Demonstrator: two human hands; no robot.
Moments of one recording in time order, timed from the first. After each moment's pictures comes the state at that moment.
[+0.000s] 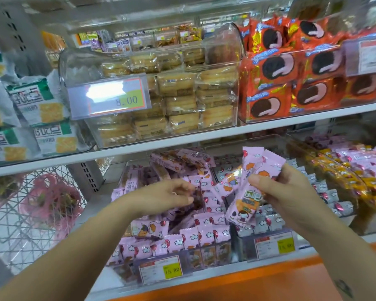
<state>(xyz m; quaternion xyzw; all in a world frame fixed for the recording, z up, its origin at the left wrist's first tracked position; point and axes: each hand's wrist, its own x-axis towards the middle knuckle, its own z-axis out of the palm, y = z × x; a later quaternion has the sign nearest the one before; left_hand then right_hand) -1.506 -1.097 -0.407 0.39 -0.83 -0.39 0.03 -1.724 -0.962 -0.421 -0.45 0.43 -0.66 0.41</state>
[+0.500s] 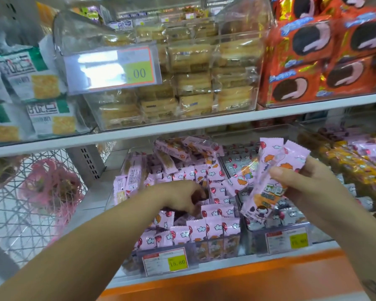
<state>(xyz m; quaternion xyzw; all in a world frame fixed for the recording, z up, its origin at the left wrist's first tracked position) -1.538 -1.129 -0.451 0.36 -0.90 -0.18 -0.14 -1.732 -0.967 -0.427 -0.47 0.44 -0.65 0.41</state>
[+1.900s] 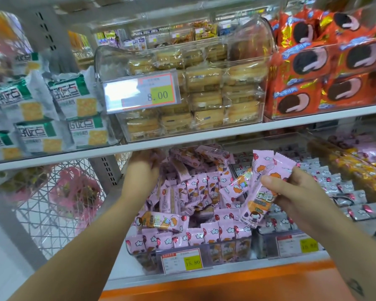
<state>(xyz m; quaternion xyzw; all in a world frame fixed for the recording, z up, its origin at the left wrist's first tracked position) -1.456 -1.144 -0.417 0.50 -0.78 -0.02 0.38 -1.707 -0.969 -0.426 -0.46 0.42 -0.65 0.45</state>
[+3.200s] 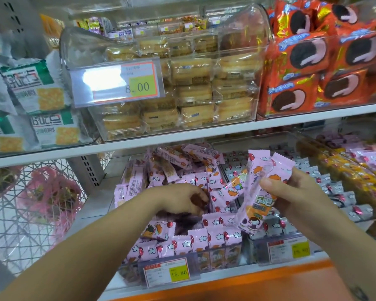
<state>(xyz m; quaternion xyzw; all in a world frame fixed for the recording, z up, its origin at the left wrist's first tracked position) -1.533 -1.130 -0.437 0.36 -0.90 -0.23 -0.11 -1.721 -0.972 -0.428 -0.44 0.43 -0.64 0.46</state>
